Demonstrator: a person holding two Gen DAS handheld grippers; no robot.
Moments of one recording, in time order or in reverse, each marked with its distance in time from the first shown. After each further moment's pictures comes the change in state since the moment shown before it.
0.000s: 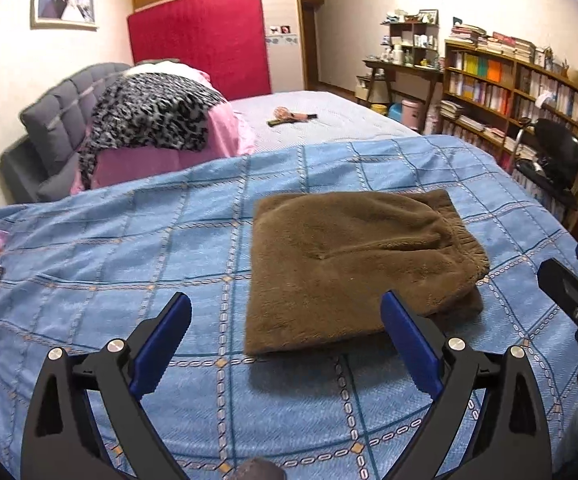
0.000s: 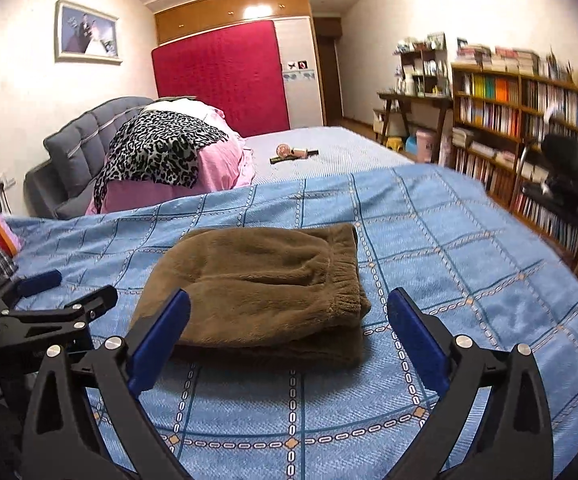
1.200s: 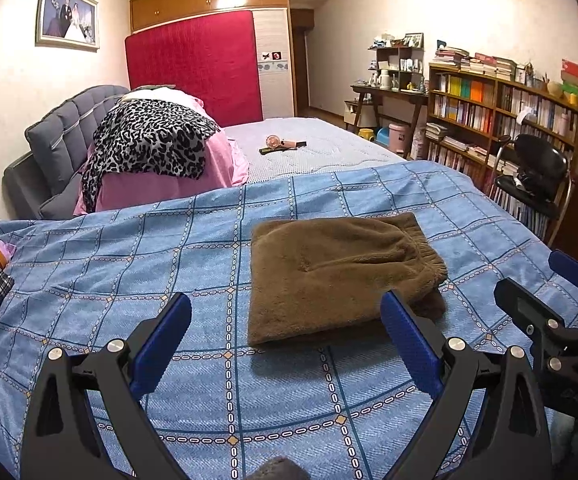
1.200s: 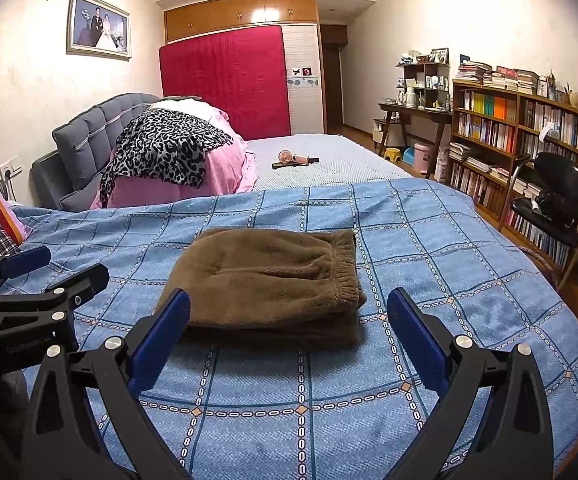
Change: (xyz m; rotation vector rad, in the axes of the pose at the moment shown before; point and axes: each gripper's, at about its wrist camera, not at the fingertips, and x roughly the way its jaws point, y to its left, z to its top) left arm -0.079 0.002 -0.005 0.009 -0.089 -0.050; right arm -0.055 0.020 0.003 -0.031 0.002 -0.025
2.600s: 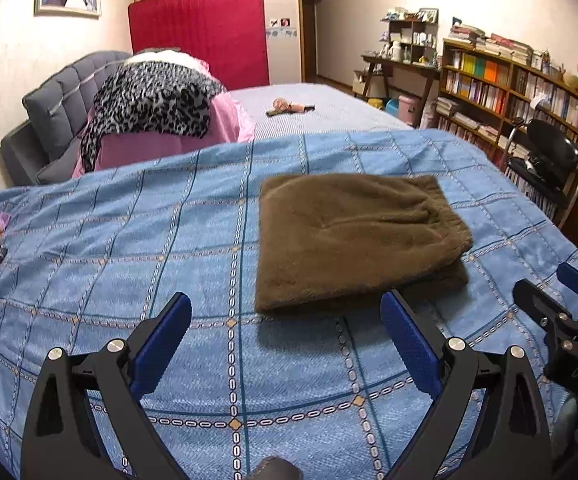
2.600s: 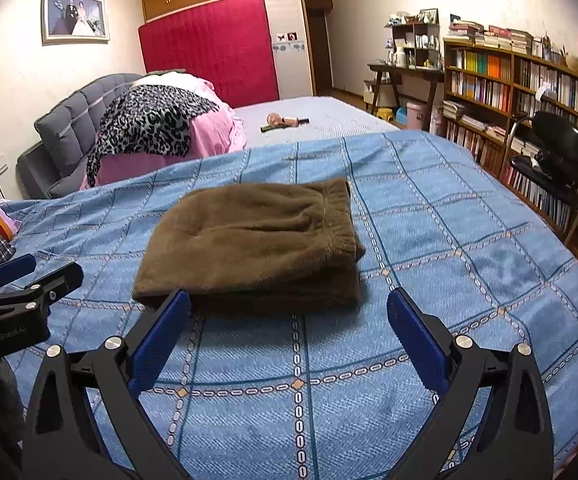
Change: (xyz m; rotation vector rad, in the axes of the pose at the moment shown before) left arm 0.047 0.023 -0.030 -0.043 0.140 0.006; right arm 0.052 -0.026 -0.032 0.069 0.157 -0.030
